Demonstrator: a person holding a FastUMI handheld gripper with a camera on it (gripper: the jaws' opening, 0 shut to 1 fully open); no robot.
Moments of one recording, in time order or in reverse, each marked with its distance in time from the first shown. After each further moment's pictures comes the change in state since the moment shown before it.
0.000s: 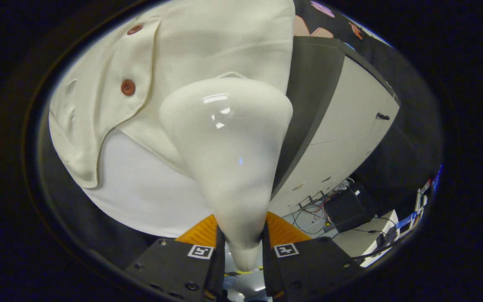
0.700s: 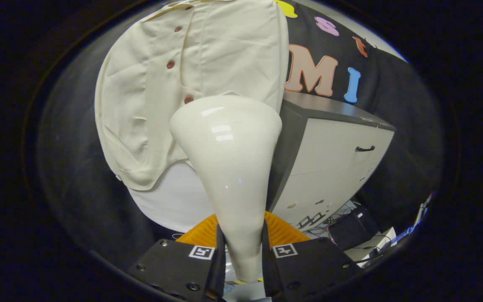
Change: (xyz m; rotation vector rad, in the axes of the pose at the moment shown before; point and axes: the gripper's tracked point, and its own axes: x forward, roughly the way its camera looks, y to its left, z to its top) arm -0.117 -0.008 0.038 -0.072 -0.213 0.142
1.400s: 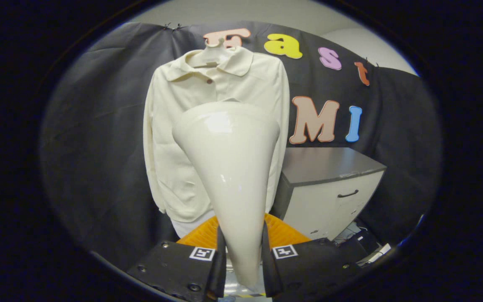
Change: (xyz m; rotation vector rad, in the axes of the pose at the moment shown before) arm -0.145 0.008 0.115 0.007 -0.276 0.110
